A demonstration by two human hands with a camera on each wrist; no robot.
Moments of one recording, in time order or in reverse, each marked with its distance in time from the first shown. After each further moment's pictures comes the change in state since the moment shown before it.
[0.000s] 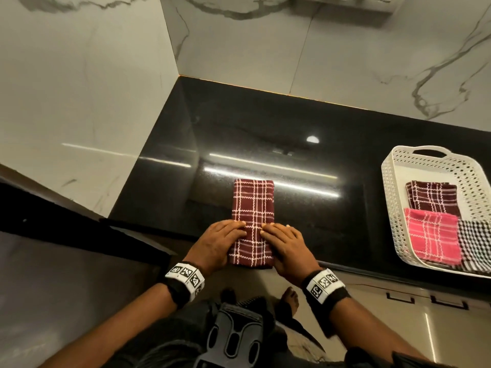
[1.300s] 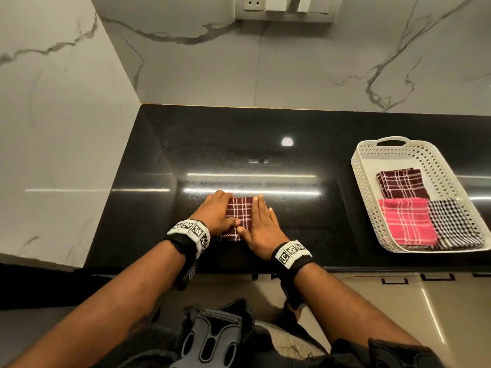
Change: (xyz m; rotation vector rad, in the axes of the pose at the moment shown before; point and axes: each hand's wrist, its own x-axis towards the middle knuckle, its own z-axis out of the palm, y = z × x) left_hand 0.144 -0.029 -0.042 -0.051 -0.338 -0.366; right_hand 0.089 -0.005 -0.017 0.139 -0.166 0.451
